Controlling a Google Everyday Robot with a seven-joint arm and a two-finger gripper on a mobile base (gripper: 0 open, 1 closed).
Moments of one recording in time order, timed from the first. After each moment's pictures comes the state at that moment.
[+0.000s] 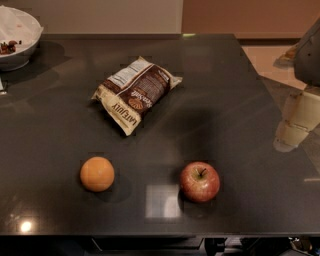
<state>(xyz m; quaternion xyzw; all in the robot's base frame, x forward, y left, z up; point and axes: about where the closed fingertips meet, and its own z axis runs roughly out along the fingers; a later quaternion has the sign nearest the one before) 0.438 -0.217 0.976 -0.60 0.78 -0.03 0.16</state>
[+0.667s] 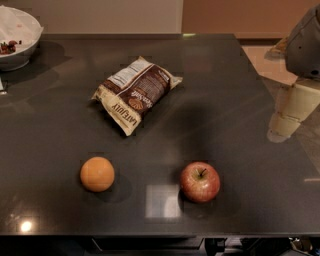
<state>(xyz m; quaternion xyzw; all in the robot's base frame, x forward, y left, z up) 0.455 -0.208 0.981 -0.62 0.76 -0.04 0.17</state>
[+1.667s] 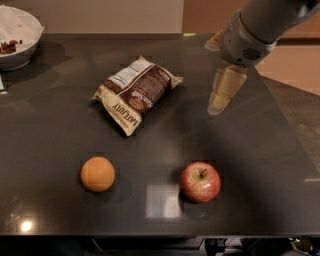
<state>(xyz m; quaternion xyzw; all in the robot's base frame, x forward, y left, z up) 0.557 -0.120 0.954 -0.68 0.69 0.02 0.24</state>
